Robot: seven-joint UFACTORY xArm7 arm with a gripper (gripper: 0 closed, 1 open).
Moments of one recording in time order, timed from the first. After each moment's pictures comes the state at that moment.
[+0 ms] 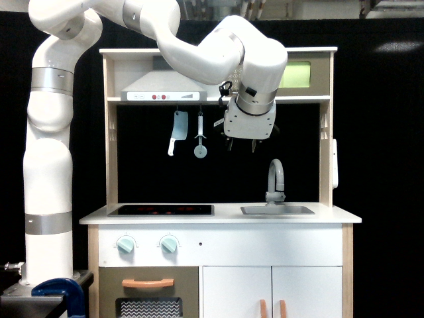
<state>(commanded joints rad) 0.44 0.06 -0.75 1.19 0.91 1.69 -2.07</state>
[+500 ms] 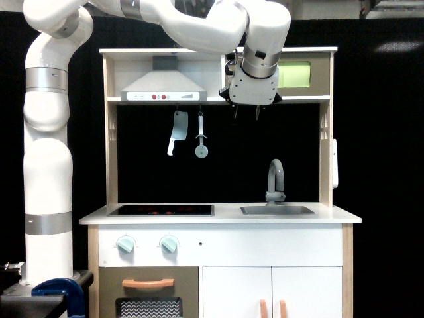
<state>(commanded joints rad) 0.46 0.01 -0.64 1.36 0.95 1.70 -1.82</state>
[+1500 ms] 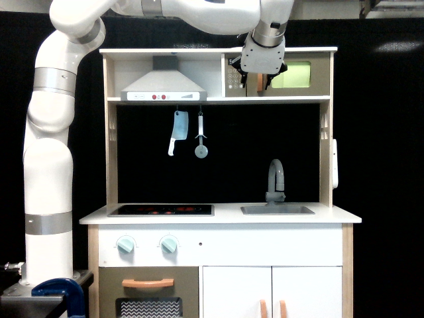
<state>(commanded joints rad) 0.48 0.12 -0.44 1.67 1.05 1.63 -1.53</state>
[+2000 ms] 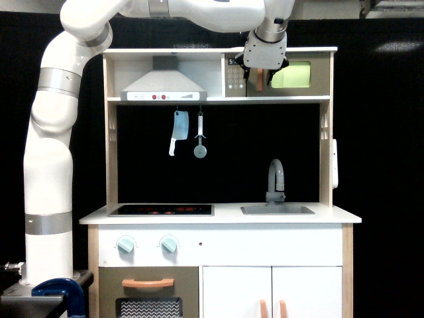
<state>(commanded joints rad) 0.46 0.17 -0.38 1.76 1.07 1.62 -1.47</state>
